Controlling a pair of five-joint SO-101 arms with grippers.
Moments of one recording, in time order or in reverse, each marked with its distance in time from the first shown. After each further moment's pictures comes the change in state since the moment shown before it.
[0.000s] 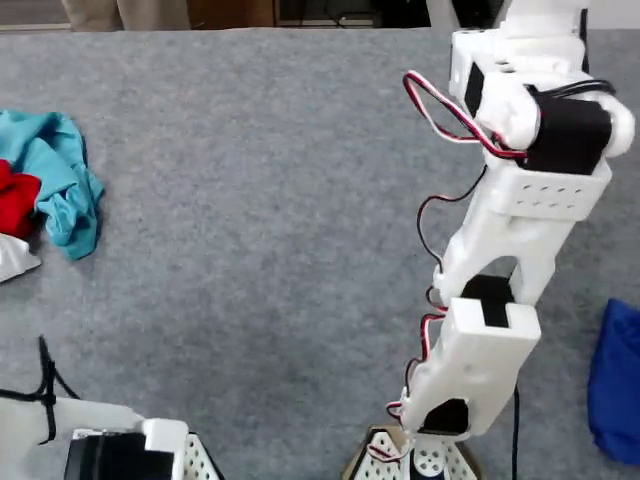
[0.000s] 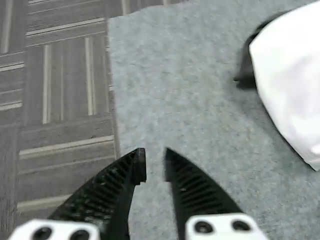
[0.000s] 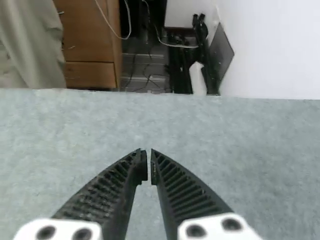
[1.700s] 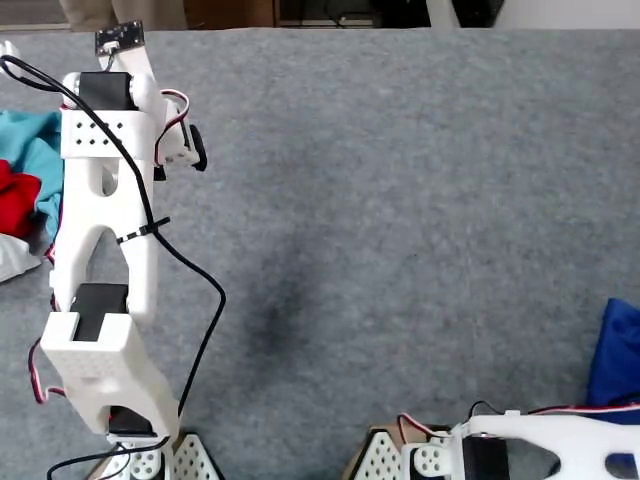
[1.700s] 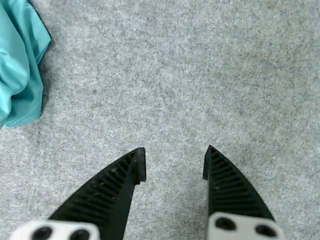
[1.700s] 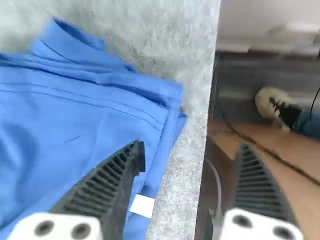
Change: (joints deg) left arm 87.1 53.3 -27.3 3.7 26.5; right arm 87.1 39.0 -2.9 -0.4 0.0
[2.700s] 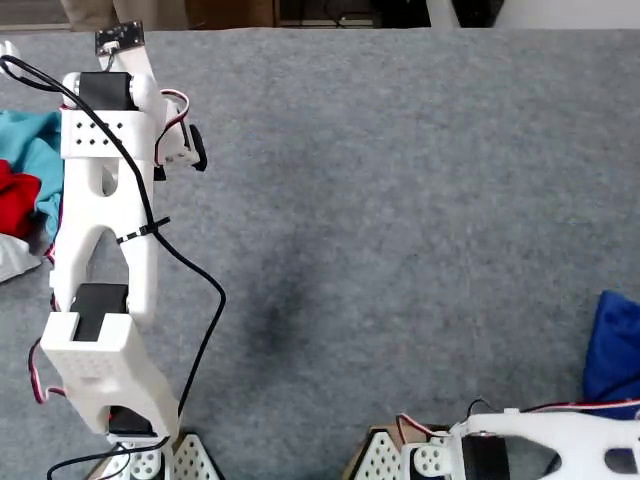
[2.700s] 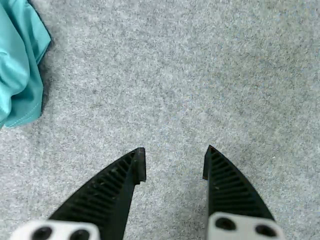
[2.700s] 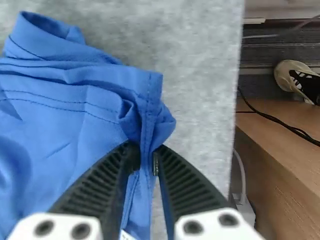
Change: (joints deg) left arm 0.0 0.0 0.0 0.0 0.0; right arm -0.7 6.4 0.0 -0.1 -7.0
